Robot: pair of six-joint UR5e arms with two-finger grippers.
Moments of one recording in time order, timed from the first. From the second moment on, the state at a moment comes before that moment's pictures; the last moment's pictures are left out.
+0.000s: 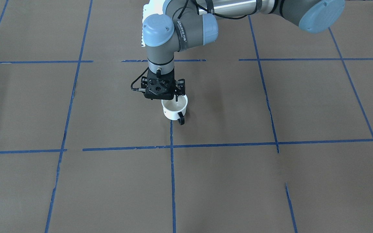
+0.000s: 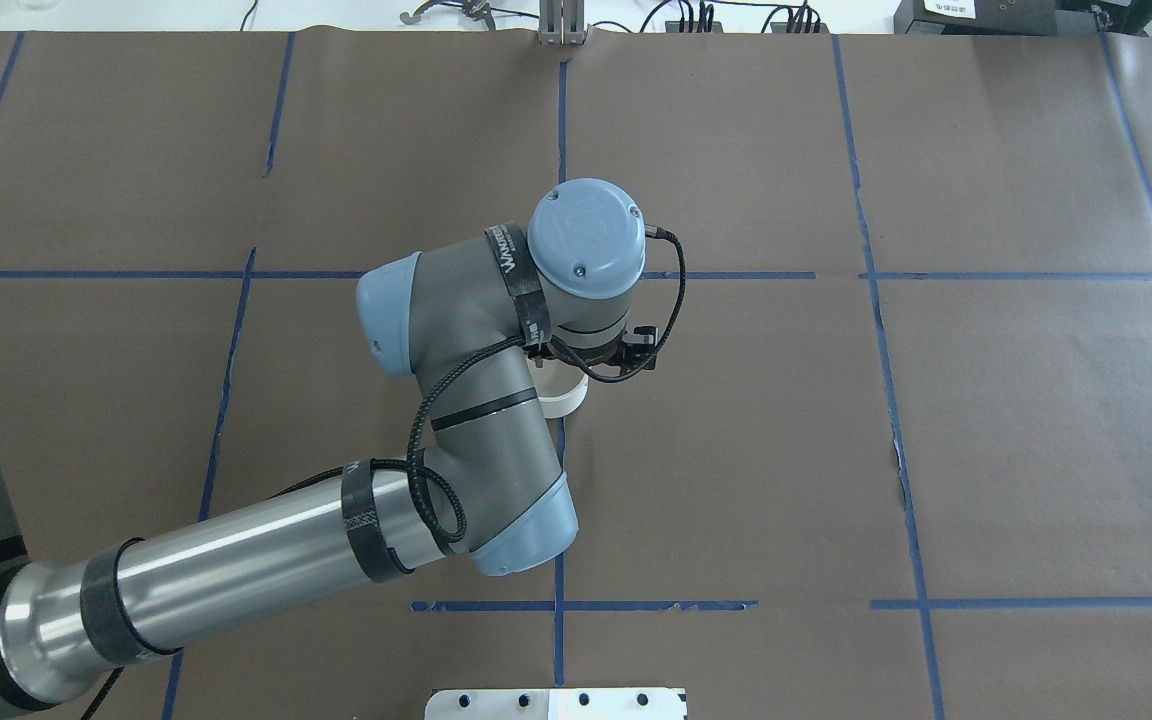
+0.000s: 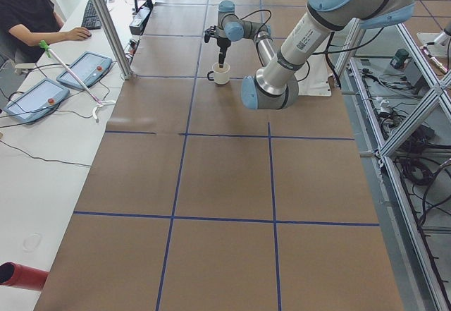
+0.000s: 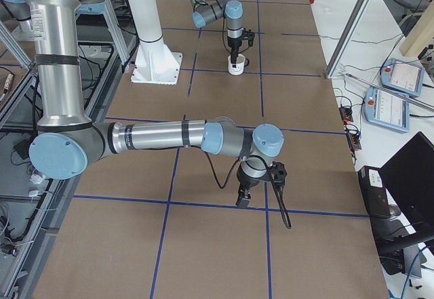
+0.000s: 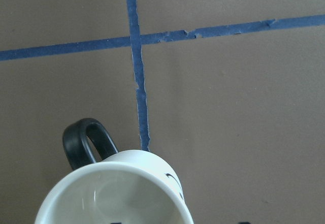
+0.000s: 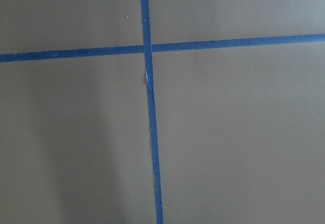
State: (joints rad) left arm -0.49 -2.53 -1.46 -1.52 -1.82 -1.12; right arm 1.53 -1.53 1.64 -1.83 2.27 0.01
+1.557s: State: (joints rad) left arm -0.94 -1.91 -1.83 -1.80 -2.05 -0.73; right arm 1.53 -1.53 1.64 -1.83 2.27 0.01
